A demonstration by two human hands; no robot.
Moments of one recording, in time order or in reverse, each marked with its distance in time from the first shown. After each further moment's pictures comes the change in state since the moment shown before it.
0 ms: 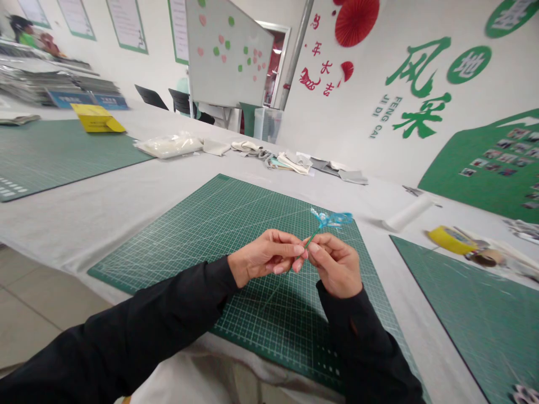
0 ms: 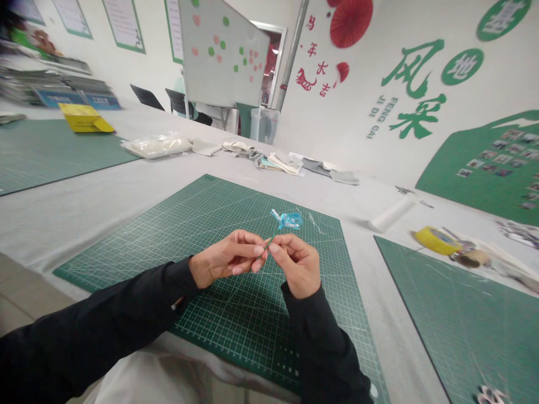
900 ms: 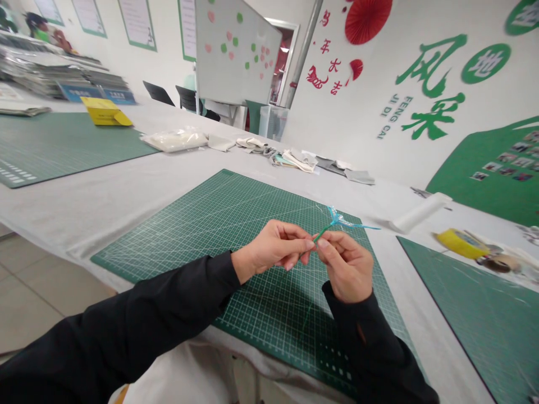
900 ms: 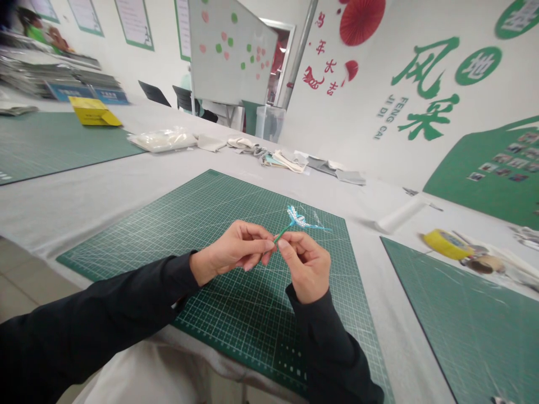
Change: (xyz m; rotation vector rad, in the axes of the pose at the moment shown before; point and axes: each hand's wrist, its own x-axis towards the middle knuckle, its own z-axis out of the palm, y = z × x) left_hand 0.001 -0.005 0.011 0.289 0.201 0.156; right_hand -0.009 0.009 -0.004 -0.171 0.203 -0.080
